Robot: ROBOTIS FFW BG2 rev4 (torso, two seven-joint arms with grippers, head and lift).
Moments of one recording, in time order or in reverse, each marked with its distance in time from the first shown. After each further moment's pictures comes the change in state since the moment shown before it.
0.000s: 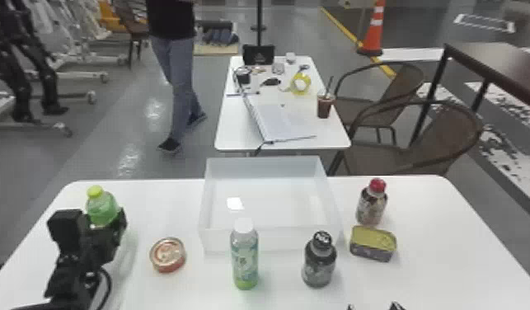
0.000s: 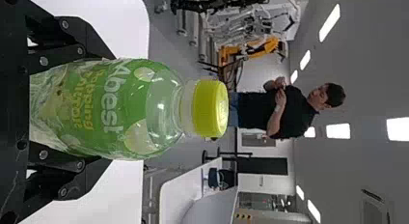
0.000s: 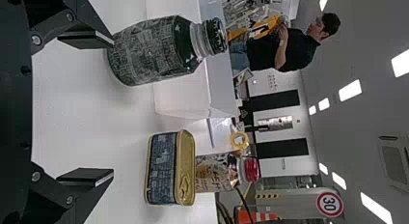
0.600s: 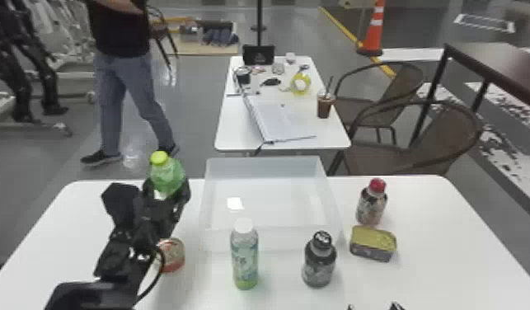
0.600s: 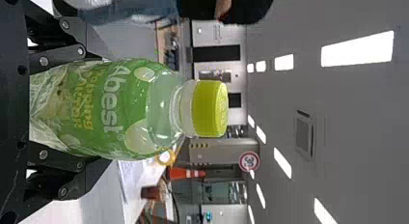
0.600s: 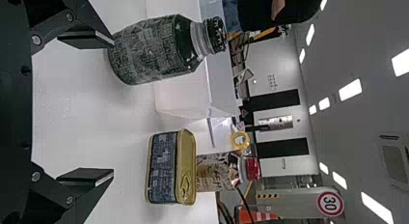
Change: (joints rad) left arm 0.113 -0.072 -0.213 -0.398 0.007 0.083 -0.091; right arm -0.001 0.000 0.000 0.003 -0.003 0.000 0.000
